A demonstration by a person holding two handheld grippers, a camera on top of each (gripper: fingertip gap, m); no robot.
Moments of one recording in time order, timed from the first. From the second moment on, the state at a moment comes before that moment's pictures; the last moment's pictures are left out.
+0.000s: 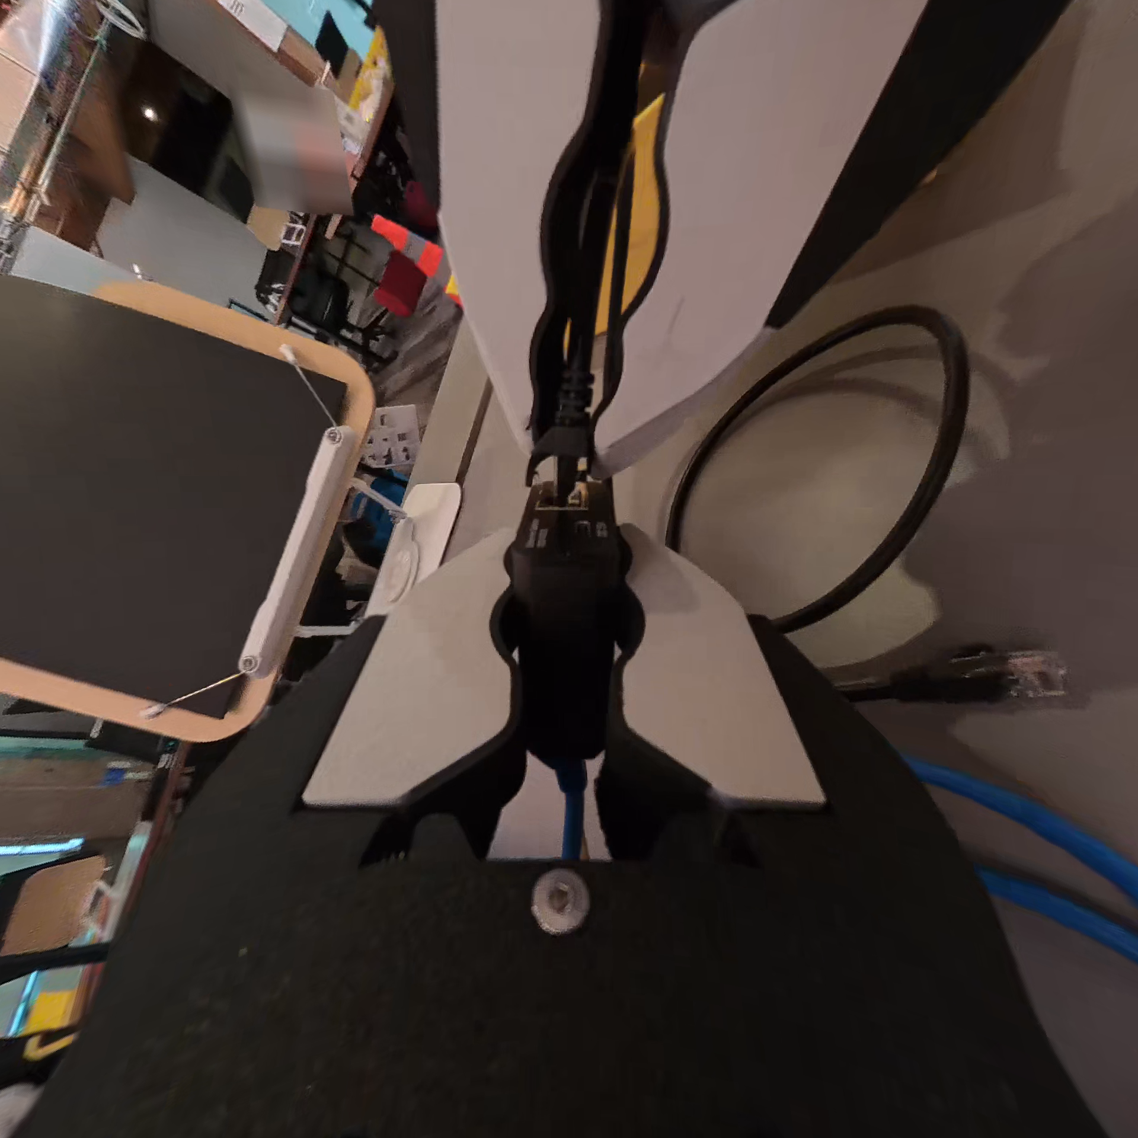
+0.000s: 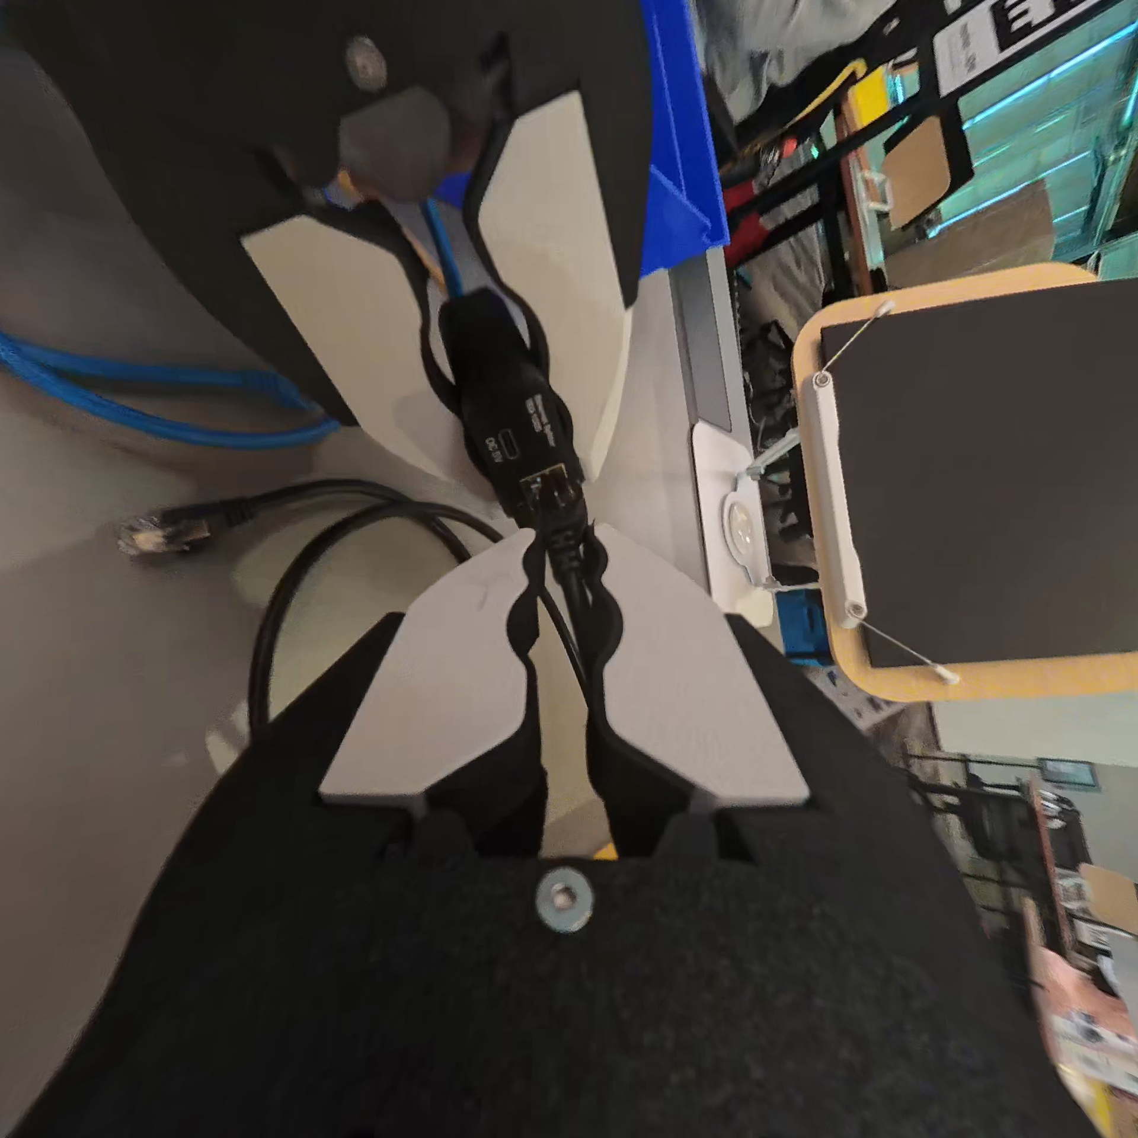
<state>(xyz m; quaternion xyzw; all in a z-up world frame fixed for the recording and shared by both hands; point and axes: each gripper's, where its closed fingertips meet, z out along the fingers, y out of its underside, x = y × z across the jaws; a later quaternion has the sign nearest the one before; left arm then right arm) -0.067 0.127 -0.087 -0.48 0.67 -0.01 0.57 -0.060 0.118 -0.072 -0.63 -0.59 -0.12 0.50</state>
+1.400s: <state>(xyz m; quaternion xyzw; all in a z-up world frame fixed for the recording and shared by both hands) -0.073 0.123 -0.098 -0.49 0.68 0.03 0.55 -0.074 0.102 -0.082 -0.58 -0.68 -0.14 0.43</state>
